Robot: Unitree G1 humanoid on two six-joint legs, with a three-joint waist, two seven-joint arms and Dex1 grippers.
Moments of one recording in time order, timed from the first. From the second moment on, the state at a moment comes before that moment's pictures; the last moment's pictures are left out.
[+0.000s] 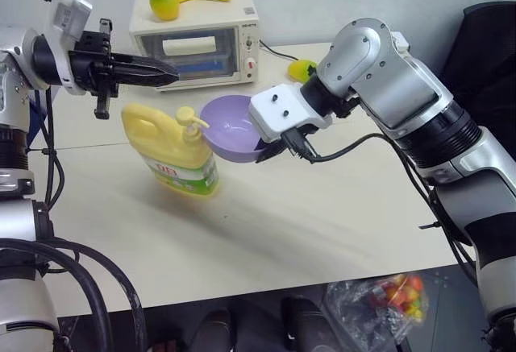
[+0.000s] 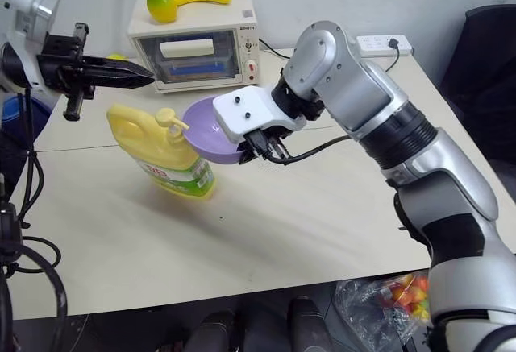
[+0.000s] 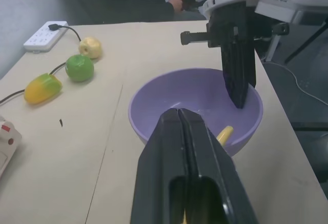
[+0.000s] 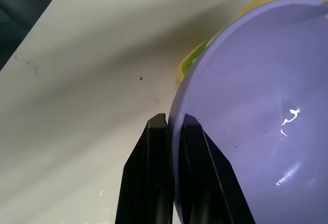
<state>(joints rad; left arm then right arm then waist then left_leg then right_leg) -1.22 0.94 -0.09 0.55 -0.47 0.41 -1.50 -1.44 -0.61 0.70 0.24 0.18 0.24 1.54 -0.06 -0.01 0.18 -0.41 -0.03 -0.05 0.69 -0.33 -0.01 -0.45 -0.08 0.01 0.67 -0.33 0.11</state>
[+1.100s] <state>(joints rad) -1.16 0.93 -0.12 0.45 -0.47 0.37 -1.50 -1.36 -0.64 0.67 0.10 0.17 0.30 1.55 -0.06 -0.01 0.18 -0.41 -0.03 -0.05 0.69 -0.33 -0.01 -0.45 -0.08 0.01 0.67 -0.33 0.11</state>
